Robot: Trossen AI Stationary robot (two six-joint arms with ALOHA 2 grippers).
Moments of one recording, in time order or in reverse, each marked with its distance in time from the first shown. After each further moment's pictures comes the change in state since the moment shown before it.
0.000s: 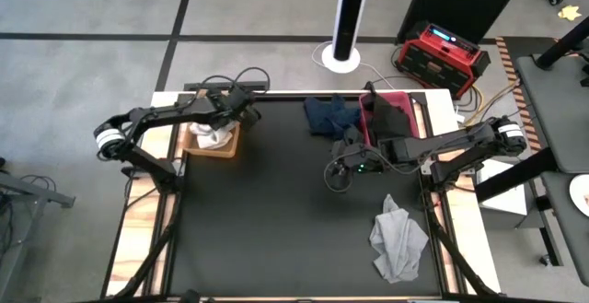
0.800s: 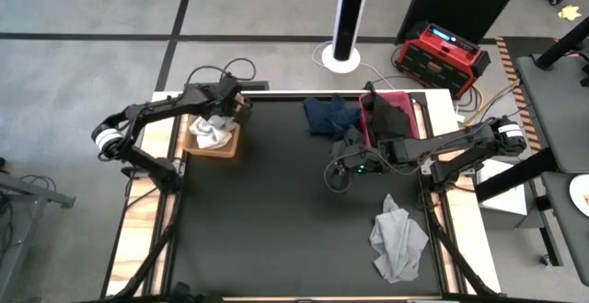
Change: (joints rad) left arm 0.172 -0.009 -0.011 -0.018 0.239 -0.046; right arm 0.000 0.000 -0.020 0.021 0.000 0.018
